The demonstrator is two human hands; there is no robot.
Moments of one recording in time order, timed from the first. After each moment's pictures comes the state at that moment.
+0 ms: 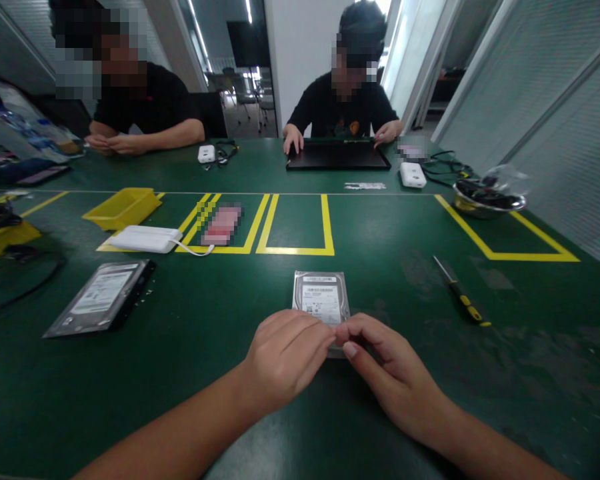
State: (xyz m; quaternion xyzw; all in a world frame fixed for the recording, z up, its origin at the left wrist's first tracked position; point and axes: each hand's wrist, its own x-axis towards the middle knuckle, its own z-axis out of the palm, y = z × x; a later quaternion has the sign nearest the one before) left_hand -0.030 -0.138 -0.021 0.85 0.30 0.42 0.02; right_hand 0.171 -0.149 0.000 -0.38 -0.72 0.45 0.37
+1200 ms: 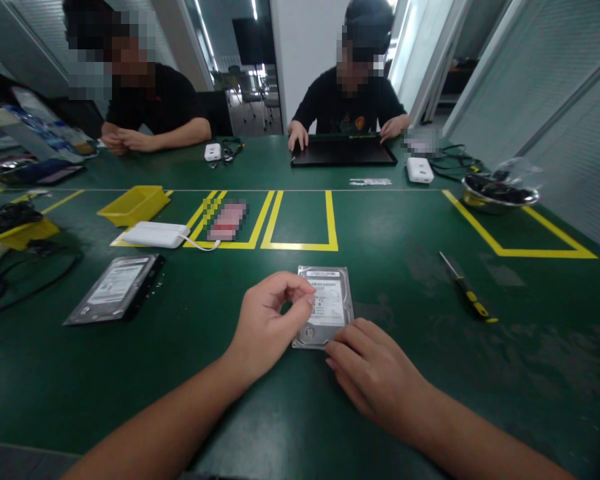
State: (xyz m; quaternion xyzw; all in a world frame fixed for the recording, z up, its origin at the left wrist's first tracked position) left_hand -0.033 -0.126 0.008 0.63 0.46 0.51 0.36; right_hand 0.165 -0.153 -0.017 -0.31 -0.92 0.05 0.24
